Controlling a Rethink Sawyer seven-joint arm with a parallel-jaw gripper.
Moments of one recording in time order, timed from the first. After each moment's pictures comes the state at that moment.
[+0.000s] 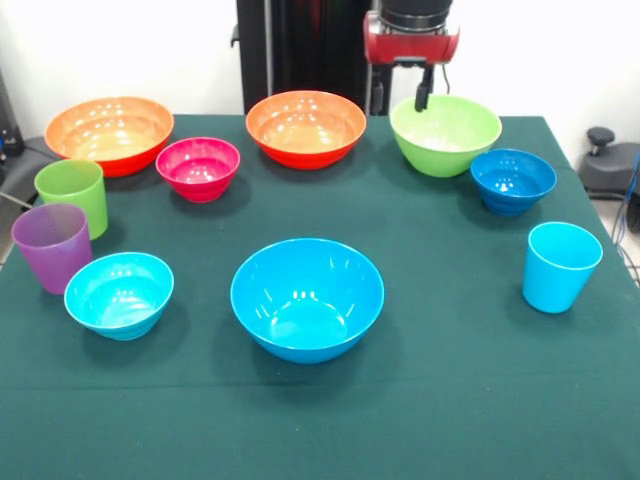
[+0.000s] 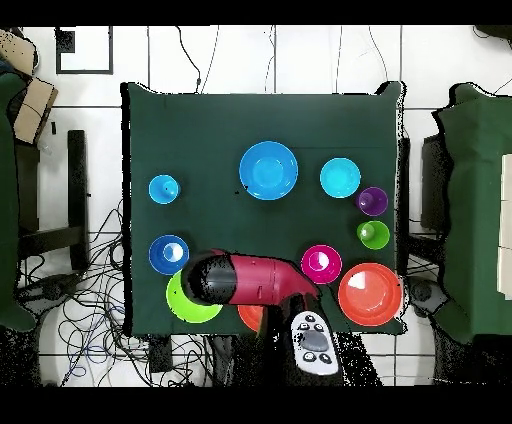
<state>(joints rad) -0.20 -0.79 0.04 2.05 -0.07 0.40 1.69</state>
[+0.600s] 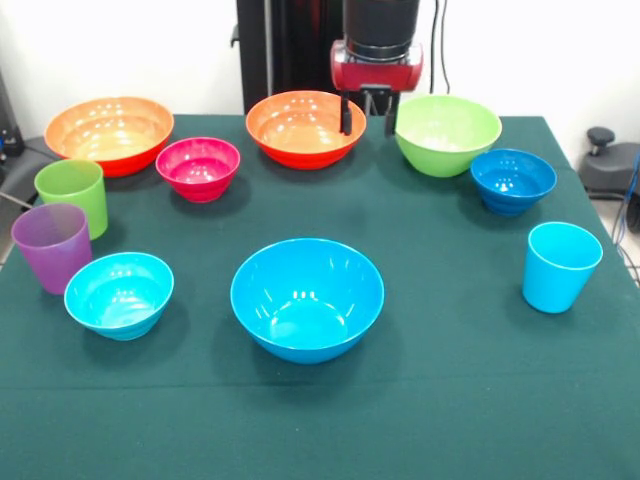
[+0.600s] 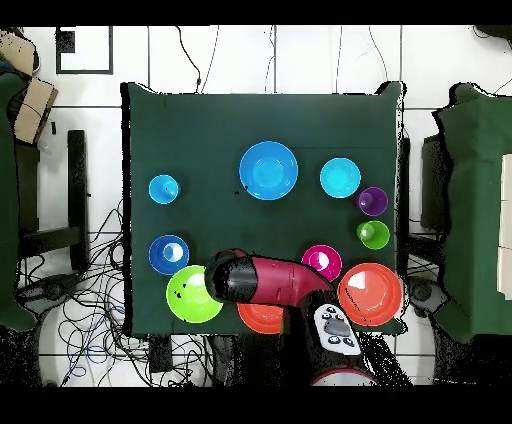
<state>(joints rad) -0.27 -0.70 0.04 2.05 -0.10 0.29 1.69</state>
